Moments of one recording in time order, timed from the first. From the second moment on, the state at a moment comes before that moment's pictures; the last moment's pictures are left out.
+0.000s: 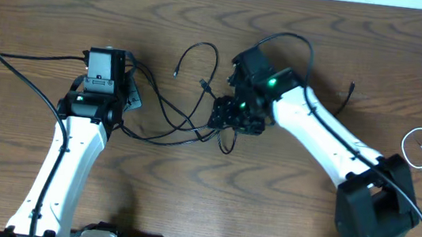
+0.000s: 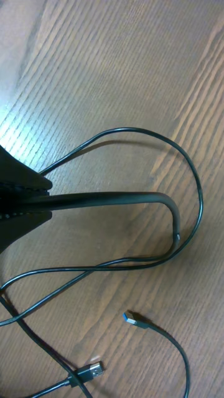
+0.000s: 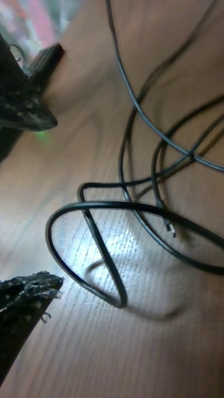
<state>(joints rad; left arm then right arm) -0.02 1.34 0.99 -0.66 -0.19 -0.38 0.62 1.90 1.45 -0.86 -0.40 0.61</state>
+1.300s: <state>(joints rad) -0.02 1.34 0.99 -0.66 -0.19 -0.38 0.06 1.36 1.29 -0.52 -0.28 0.50</state>
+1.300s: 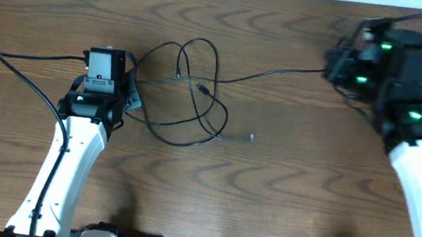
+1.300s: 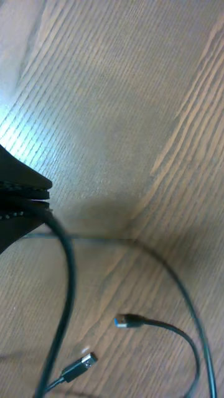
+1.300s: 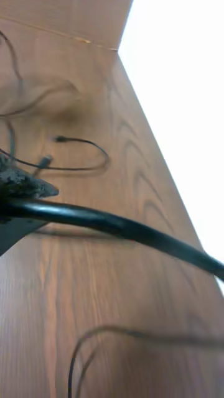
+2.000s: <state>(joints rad) -0.03 1.32 0.99 -0.53 -0.09 -0.38 -0.43 1.31 1.29 -0.49 -0.43 0.51</state>
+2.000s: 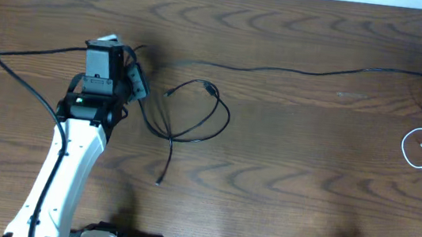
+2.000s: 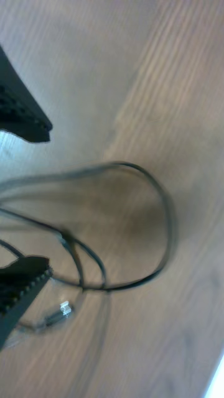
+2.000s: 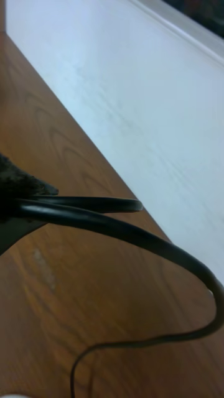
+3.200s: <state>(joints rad) -0.03 1.34 1.00 -0.61 0.03 -0.38 -0.46 1.41 1.40 -0.45 -0.34 0.23</state>
